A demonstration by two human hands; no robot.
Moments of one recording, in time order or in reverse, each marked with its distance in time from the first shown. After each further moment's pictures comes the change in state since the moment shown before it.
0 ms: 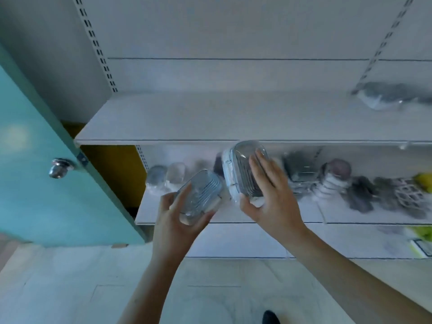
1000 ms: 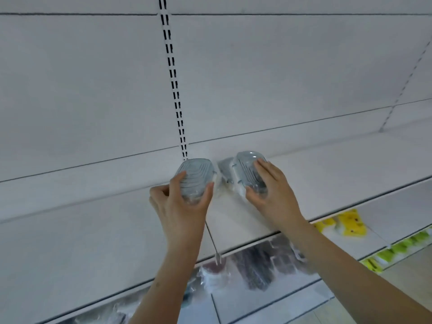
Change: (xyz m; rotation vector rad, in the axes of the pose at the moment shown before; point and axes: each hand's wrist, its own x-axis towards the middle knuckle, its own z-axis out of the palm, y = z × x) left_hand 0.207 0.399 0.437 -0.205 0.153 0.100; right_hand 0.083 0.491 -0.282 -0.145 0.154 0.465
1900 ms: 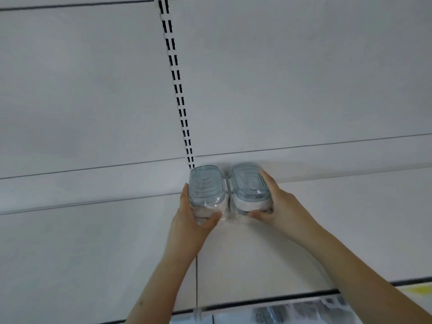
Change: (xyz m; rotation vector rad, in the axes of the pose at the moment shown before) left_hand 0.038 -0.020 0.062 0.082 -0.315 -0.220; right_hand 0.094 0.061 0.025 0.229 -0.513 -0.043
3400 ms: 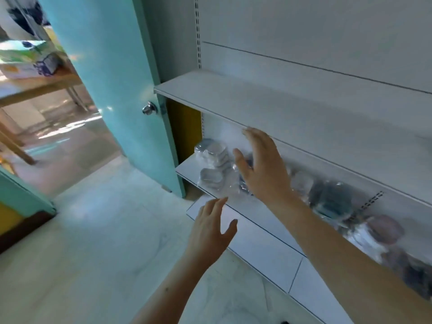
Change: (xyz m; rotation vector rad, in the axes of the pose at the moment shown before) left_hand -0.404 -0.245 -0.292 0.372 0.317 -0.286; right_hand -0.218 -0.404 0.354 0.078 -0.098 -0.740
